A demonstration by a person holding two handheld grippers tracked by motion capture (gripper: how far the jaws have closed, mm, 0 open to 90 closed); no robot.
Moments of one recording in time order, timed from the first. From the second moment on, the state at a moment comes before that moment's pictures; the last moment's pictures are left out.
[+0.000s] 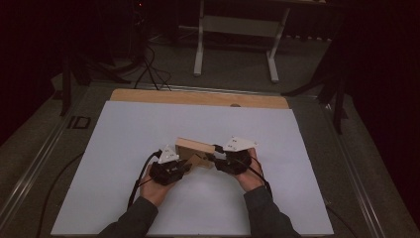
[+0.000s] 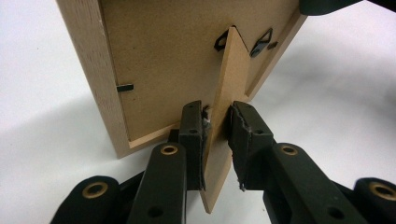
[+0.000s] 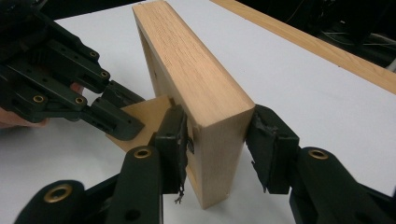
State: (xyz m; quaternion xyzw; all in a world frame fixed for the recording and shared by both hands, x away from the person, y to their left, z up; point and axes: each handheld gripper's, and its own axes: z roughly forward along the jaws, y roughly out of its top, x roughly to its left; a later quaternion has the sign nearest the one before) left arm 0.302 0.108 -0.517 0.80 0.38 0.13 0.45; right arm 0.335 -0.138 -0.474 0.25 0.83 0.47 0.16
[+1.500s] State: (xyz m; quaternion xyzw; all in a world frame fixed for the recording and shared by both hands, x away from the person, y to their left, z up) left arm 0.298 0.118 -0.522 0.79 0.39 0.09 0.47; right arm 0.327 -0.139 -0.476 0.24 0.83 0.48 0.14
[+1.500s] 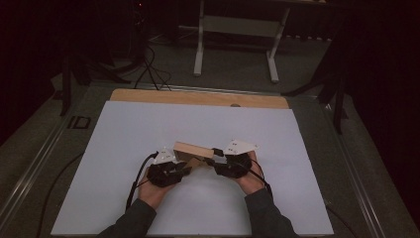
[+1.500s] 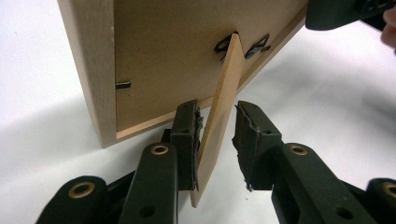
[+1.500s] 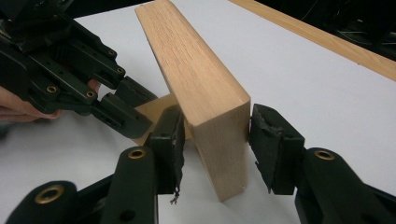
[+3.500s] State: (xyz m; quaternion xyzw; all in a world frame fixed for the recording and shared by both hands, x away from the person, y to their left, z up) left arm 0.289 0.128 -0.523 0.77 0.40 0.05 0.49; right arm 0.320 -0.137 -0.478 0.22 0.85 0.47 0.12
